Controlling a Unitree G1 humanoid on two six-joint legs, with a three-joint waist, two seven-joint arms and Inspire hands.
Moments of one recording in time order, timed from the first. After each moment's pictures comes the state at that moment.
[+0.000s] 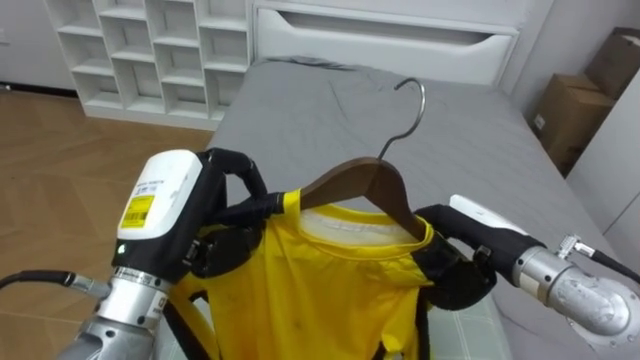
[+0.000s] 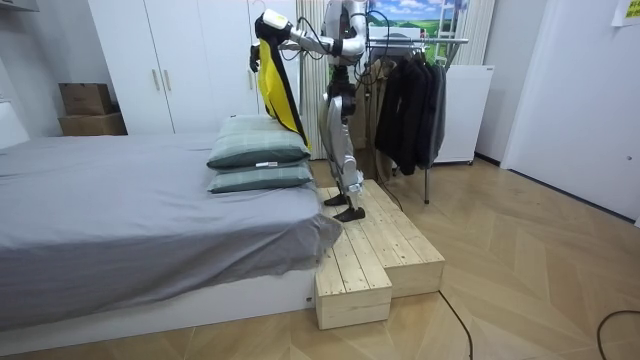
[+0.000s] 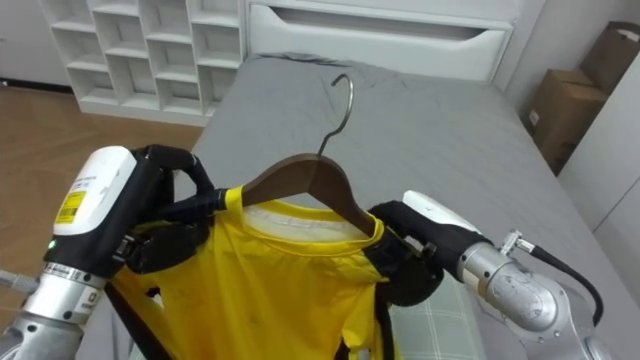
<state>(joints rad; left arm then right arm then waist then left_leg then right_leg) 0.01 0.41 -0.08 -0.19 0.62 -0.20 0.18 -0.26 -0.54 0.10 0.22 -0.36 -0.13 0.48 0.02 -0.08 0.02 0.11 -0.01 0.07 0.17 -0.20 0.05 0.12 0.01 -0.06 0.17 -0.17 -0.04</state>
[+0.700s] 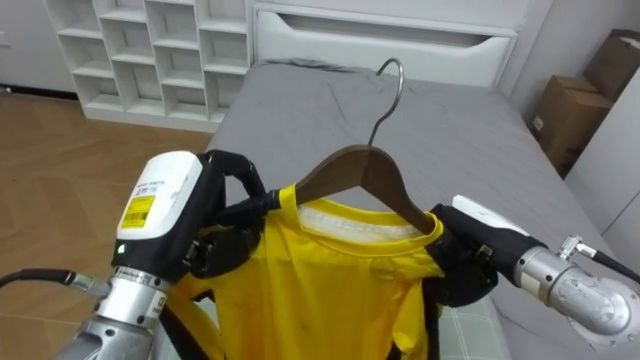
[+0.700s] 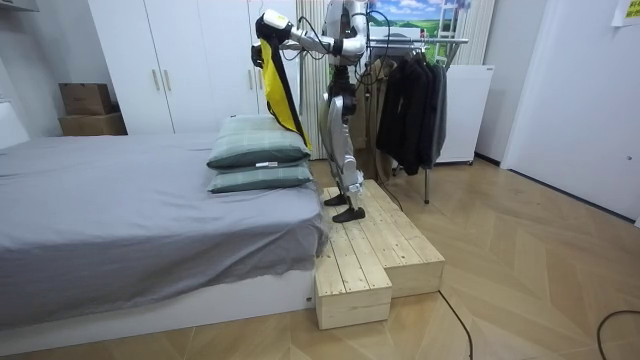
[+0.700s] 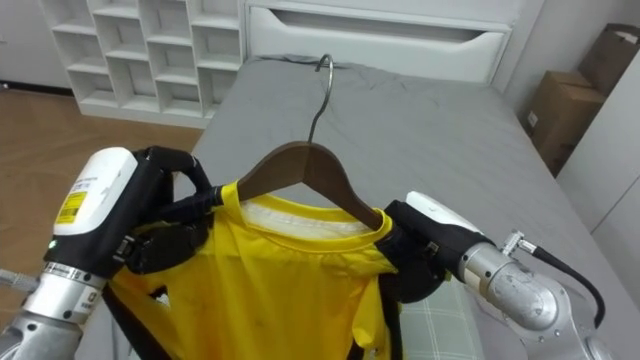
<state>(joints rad) 0.01 0.42 -0.09 -0.19 0.62 -0.20 0.17 -0.26 -0.54 0.10 0.22 -0.36 -0.11 0.48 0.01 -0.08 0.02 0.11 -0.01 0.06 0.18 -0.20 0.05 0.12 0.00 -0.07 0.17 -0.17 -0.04</state>
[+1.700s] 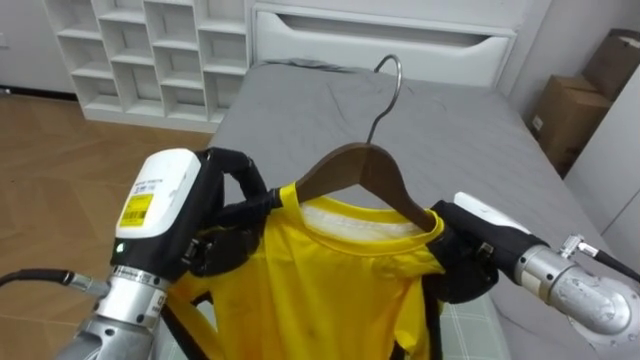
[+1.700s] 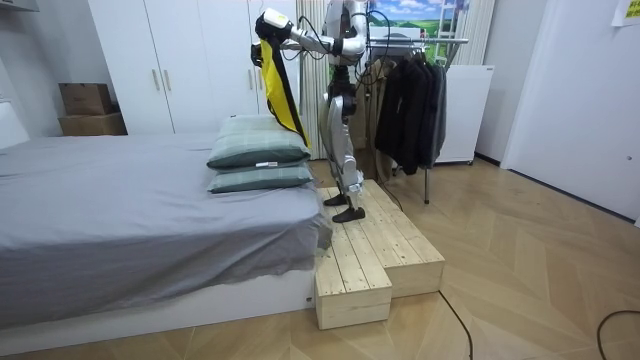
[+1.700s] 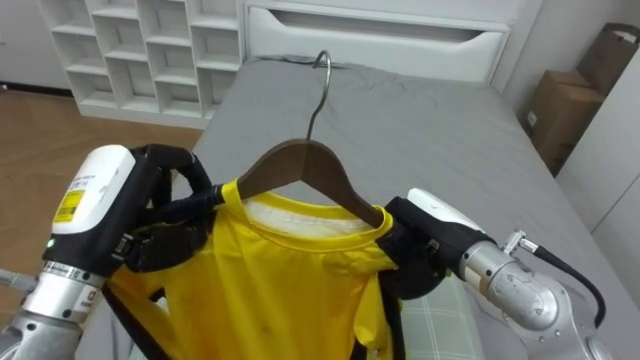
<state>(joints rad) 0.00 0.41 -0.09 -0.19 0.62 -0.20 0.19 -0.26 -0.54 0.10 0.22 -0.35 -0.11 0.46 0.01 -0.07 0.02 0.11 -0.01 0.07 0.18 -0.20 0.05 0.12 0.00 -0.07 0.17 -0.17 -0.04</state>
